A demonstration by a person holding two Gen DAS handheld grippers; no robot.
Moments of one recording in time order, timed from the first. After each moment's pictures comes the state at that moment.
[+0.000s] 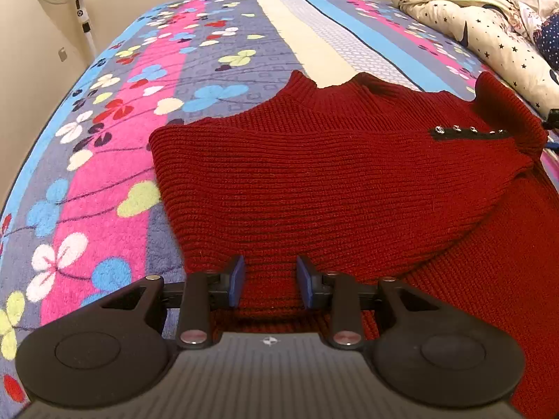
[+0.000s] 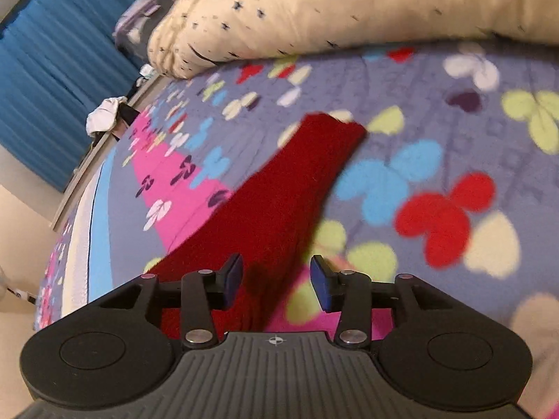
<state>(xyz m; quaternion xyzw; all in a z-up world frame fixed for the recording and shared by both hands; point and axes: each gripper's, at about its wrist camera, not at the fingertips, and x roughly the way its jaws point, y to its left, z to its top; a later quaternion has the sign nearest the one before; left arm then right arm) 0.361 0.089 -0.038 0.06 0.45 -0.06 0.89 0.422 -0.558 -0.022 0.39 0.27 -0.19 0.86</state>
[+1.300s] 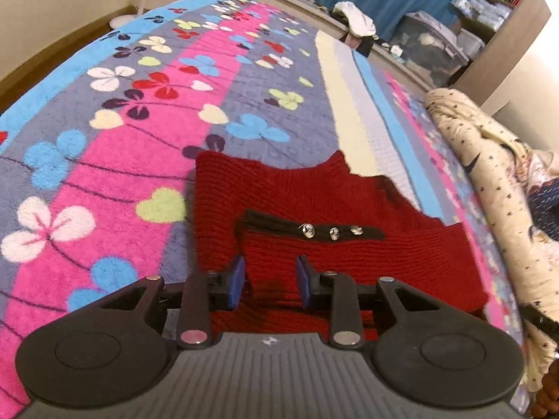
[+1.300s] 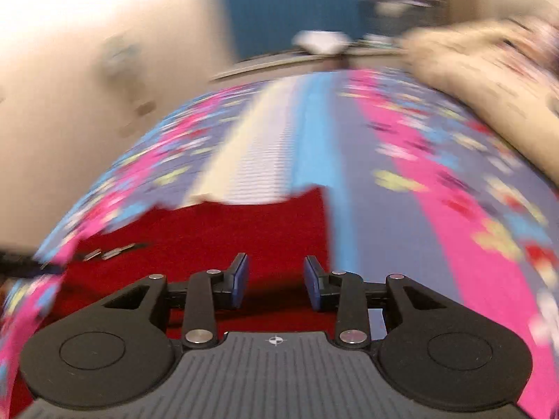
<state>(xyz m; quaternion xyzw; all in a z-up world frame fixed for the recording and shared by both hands) 0.382 0.163 -0.019 -0.19 0.43 -0.04 0.88 0.278 -0.345 0.082 0.11 0.30 0.05 0.95</state>
